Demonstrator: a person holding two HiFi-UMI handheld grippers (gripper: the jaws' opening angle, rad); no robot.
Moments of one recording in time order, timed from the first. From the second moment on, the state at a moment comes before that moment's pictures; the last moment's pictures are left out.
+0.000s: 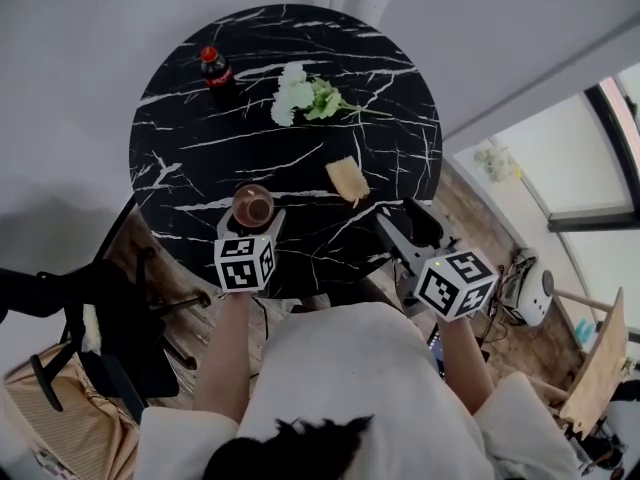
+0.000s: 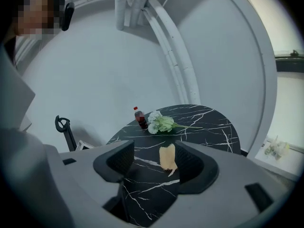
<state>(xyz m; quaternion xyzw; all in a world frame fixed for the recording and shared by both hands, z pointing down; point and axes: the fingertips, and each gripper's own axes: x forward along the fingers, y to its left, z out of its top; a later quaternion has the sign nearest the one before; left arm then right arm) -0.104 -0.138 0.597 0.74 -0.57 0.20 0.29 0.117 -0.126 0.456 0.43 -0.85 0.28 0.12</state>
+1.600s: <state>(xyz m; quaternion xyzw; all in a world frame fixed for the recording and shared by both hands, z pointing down) -0.130 -0.031 0.458 0.81 -0.53 0.01 0.26 0.079 -0.077 0.472 0.33 -0.89 0.29 0.13</state>
